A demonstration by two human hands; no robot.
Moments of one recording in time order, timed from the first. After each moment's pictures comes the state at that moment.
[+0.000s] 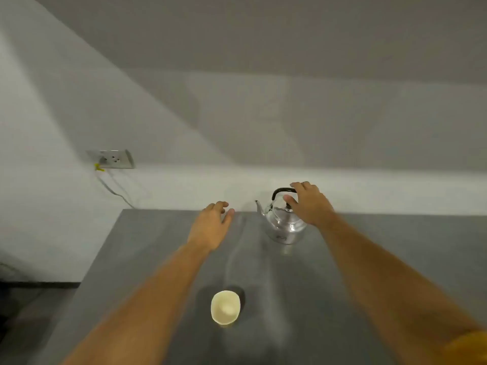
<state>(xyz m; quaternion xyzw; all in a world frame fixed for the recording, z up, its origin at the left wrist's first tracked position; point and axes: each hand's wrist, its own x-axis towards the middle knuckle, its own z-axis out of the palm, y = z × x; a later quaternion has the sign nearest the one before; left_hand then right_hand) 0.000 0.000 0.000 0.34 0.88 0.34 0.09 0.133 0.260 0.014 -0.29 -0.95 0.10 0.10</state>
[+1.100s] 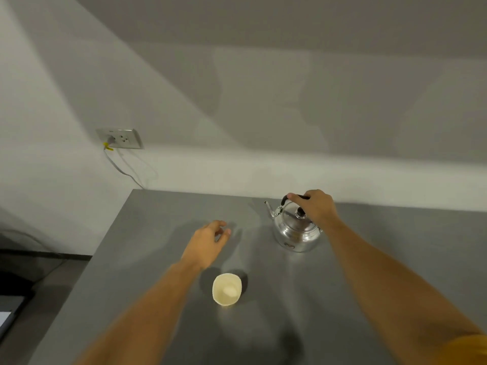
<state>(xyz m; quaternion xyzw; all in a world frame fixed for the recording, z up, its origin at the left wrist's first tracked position) 0.029 -0.050 -0.063 0.28 0.87 0.35 0.19 0.146 0.250 -0.020 -0.42 -0.84 0.32 0.10</state>
